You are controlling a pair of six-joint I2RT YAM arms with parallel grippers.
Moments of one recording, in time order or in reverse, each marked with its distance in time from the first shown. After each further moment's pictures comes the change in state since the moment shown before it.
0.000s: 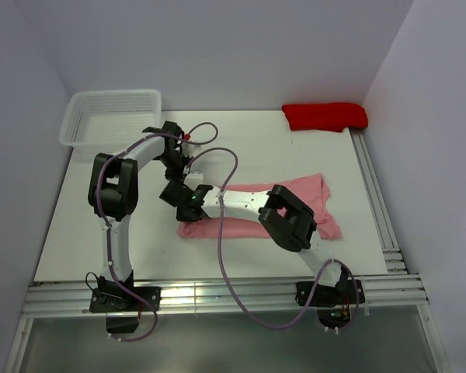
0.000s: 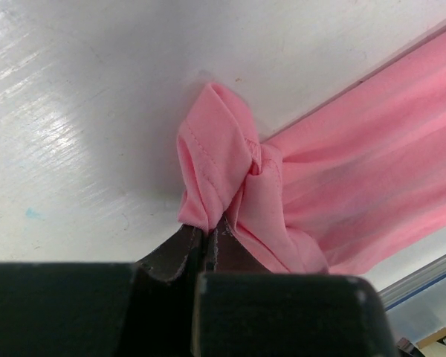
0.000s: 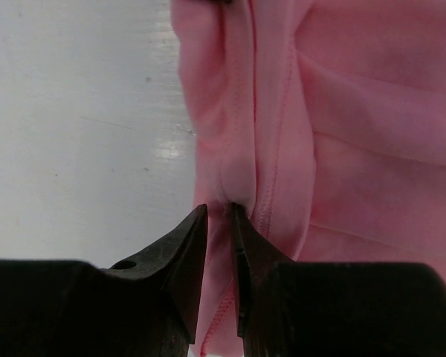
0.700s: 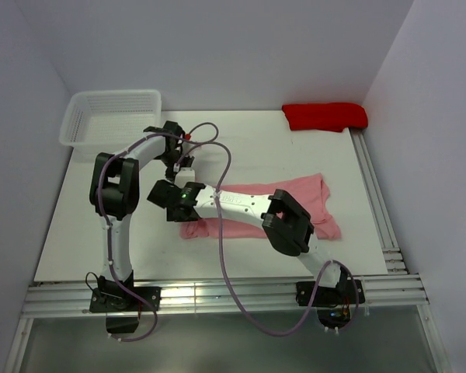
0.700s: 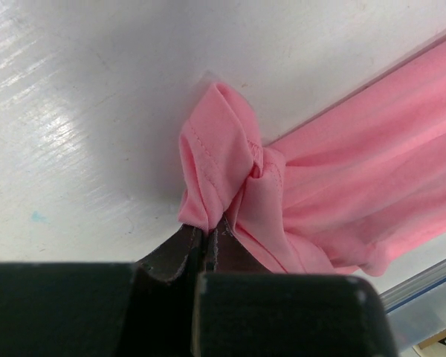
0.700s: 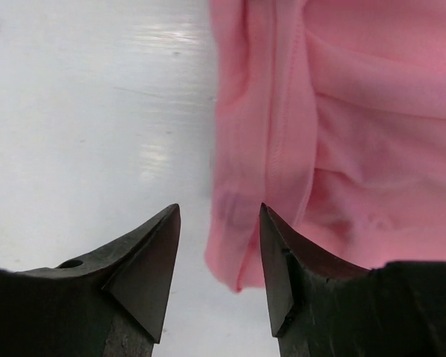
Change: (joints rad) left arm -0.003 0.012 0.016 -0.010 -0.014 0.000; right arm 0.060 0.004 0.162 -0.241 0.082 0.010
